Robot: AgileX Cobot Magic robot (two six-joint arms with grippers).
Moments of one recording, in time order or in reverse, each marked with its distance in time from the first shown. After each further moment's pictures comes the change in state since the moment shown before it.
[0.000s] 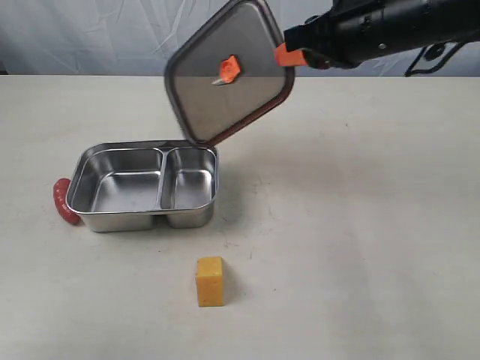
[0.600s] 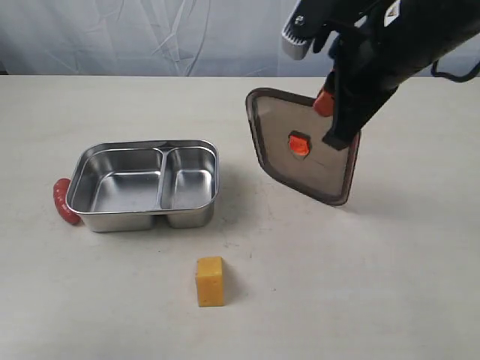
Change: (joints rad) left arm 0.000 0.000 0.000 0.000 0.000 0.000; right arm 0.250 -0.141 -0.003 -0.993 0.143 0.249
